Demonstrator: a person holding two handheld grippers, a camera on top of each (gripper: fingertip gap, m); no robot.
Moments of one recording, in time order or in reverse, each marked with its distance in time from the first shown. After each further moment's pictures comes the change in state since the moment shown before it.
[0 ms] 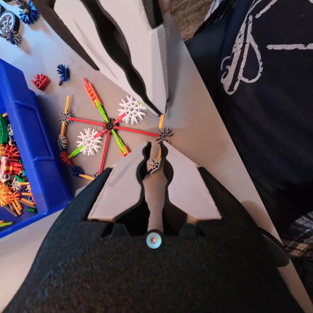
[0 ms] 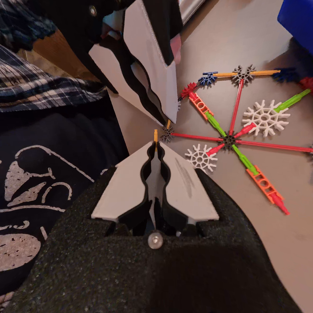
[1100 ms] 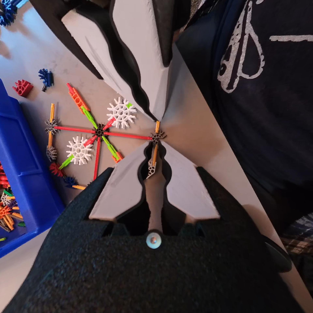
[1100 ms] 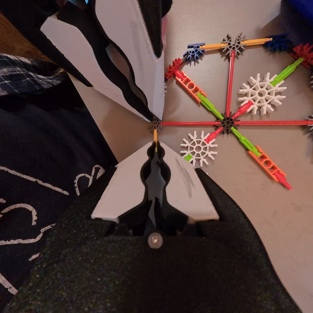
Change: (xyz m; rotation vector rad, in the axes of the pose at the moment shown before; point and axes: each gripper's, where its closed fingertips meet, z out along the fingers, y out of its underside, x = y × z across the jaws) left arm 0.009 -0.002 0.010 -0.026 0.049 0.038; right arm 0.013 0.021 0.015 -0.097 0.233 0.016
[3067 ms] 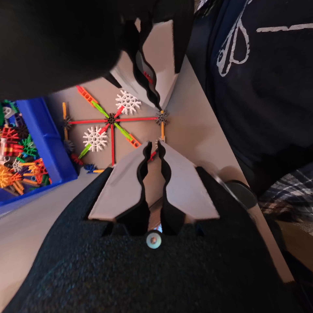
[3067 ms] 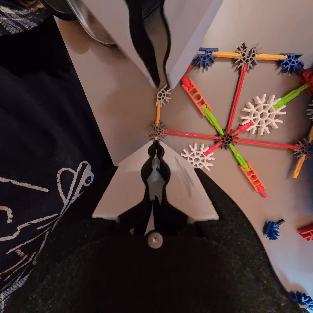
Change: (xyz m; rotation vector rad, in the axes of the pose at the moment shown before) left arm -0.009 0.017 -0.049 0.000 0.052 -0.077; right arm 0.000 -0.010 0.006 -0.272 -0.007 -0.268
